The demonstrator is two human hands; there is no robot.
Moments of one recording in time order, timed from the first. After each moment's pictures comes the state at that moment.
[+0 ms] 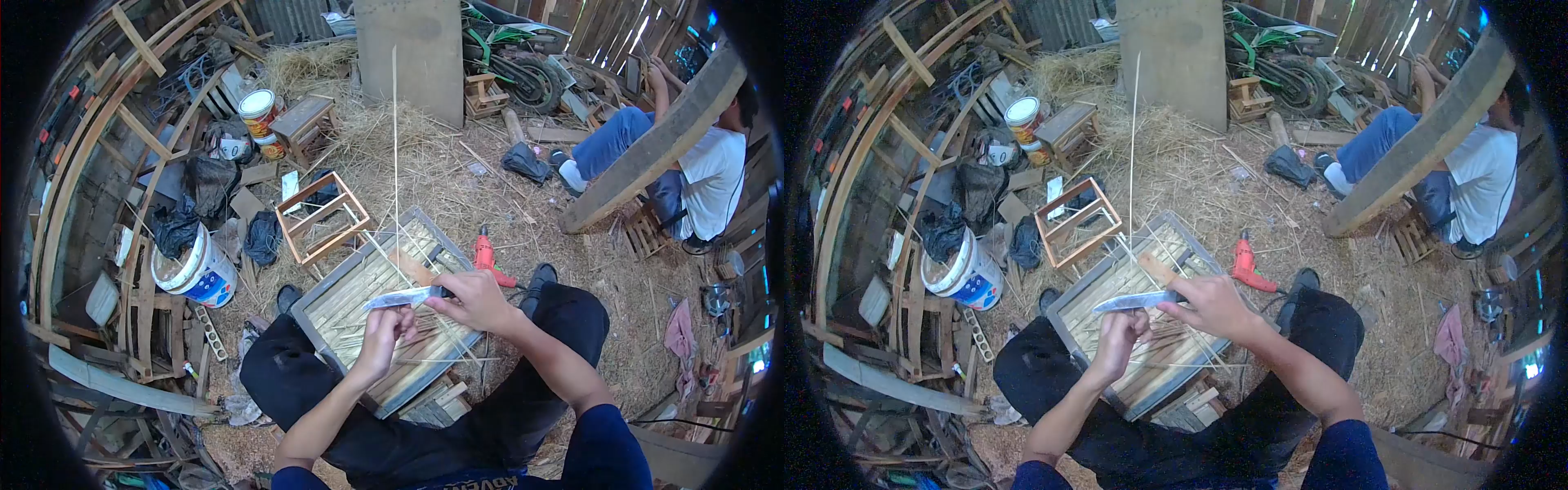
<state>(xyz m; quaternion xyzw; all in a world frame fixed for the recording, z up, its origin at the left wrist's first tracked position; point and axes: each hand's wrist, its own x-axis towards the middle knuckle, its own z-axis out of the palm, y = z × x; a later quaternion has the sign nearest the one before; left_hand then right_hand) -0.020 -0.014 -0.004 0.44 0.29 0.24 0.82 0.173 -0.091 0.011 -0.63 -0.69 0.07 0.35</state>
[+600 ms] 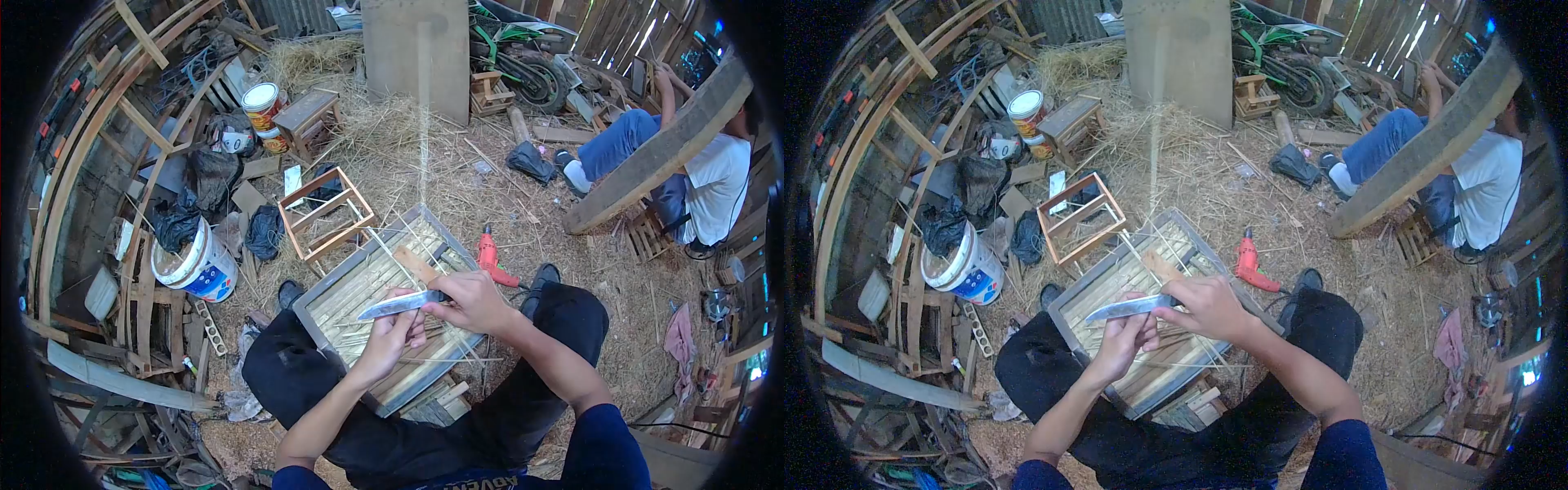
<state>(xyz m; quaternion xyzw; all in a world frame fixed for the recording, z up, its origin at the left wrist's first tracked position) -0.023 -0.012 0.005 0.41 0.23 0.19 0.86 0.165 -0.080 0.007 -0.60 -0.70 0.08 0.37</state>
